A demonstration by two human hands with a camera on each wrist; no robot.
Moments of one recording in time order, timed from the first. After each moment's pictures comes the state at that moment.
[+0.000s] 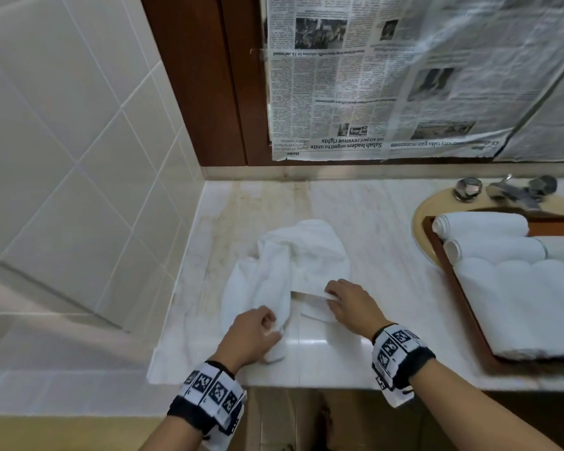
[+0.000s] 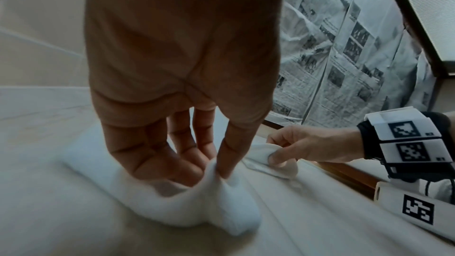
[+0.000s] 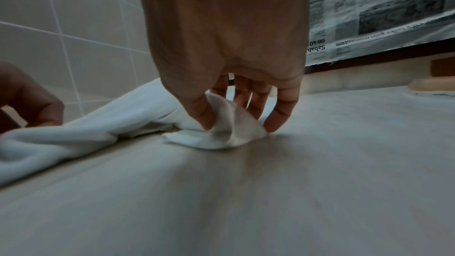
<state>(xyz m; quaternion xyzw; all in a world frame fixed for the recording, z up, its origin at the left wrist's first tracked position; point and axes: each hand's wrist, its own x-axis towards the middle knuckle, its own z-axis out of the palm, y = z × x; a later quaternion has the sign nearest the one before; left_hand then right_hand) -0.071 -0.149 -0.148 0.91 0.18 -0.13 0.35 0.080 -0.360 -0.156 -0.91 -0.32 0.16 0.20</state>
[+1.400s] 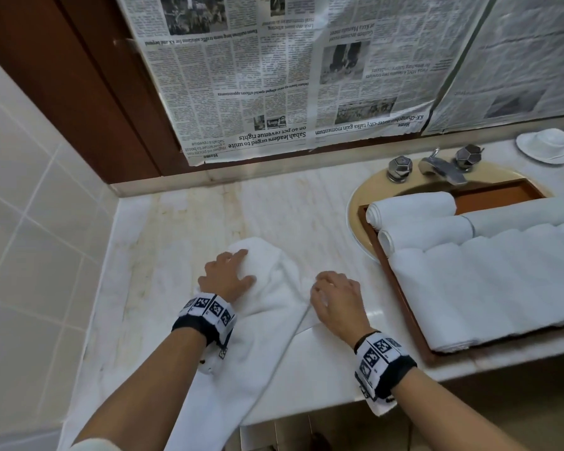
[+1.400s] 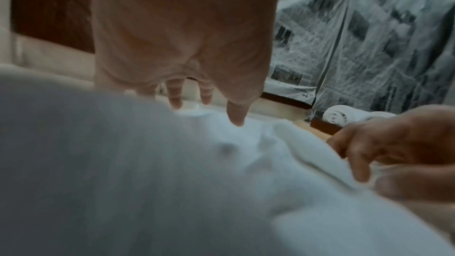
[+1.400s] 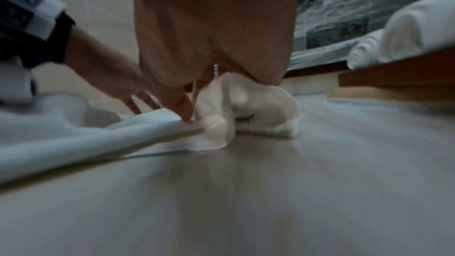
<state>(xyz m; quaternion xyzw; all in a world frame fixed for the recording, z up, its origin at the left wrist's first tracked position) 0.126 -0.179 -0.166 0.95 0.21 -0.16 0.18 0.133 -0.445 -0.185 -0.95 -0.21 0.05 0.24</state>
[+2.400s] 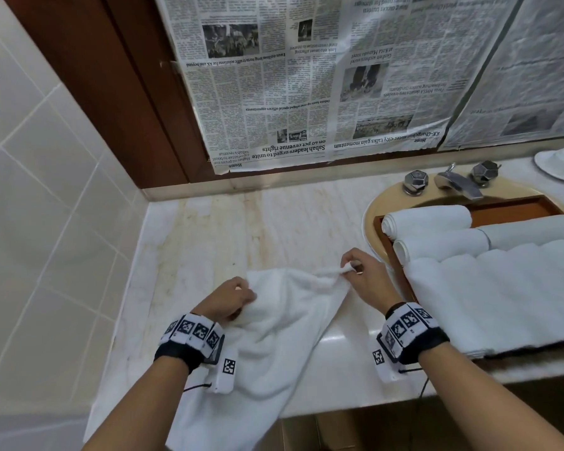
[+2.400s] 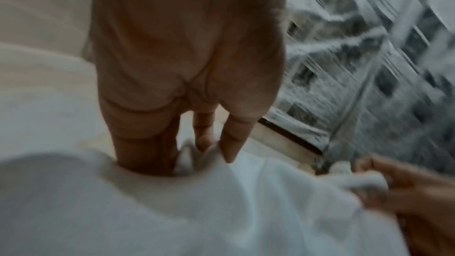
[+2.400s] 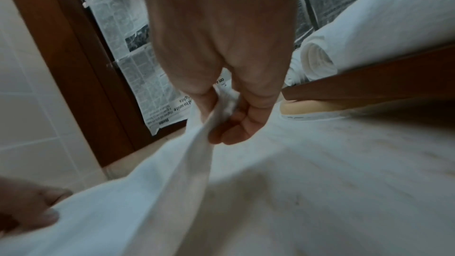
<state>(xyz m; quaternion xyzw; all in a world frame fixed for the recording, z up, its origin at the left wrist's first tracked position) 0.075 -0.155 -0.142 0.75 0.28 -0.20 0.56 0.181 -0.458 -0.140 -0.86 -0.13 0.11 0.48</state>
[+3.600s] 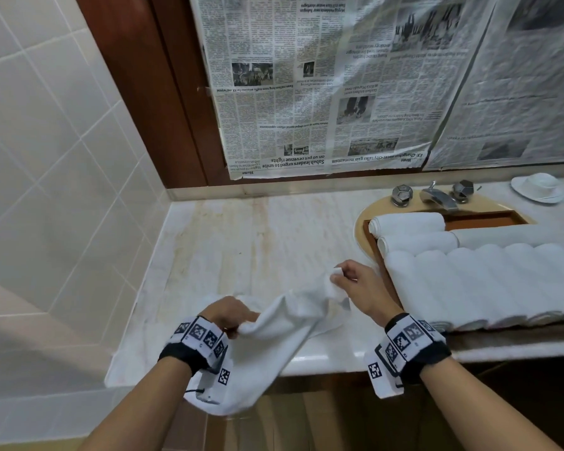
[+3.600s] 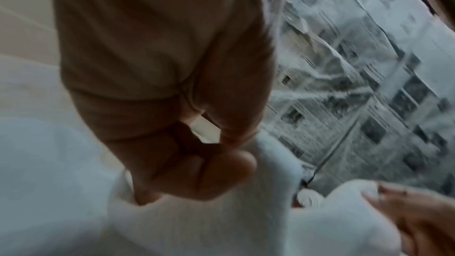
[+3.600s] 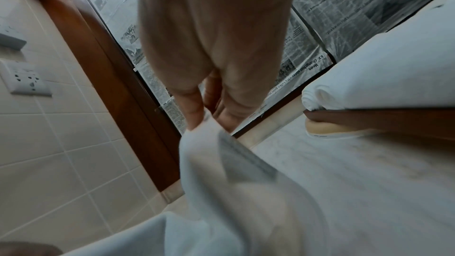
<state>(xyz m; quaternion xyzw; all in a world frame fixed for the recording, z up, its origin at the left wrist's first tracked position) -0.020 -0.210 -0.107 0.82 0.32 -0.24 0.41 0.094 -0.489 -0.089 -0.80 -0.14 0.15 0.56</state>
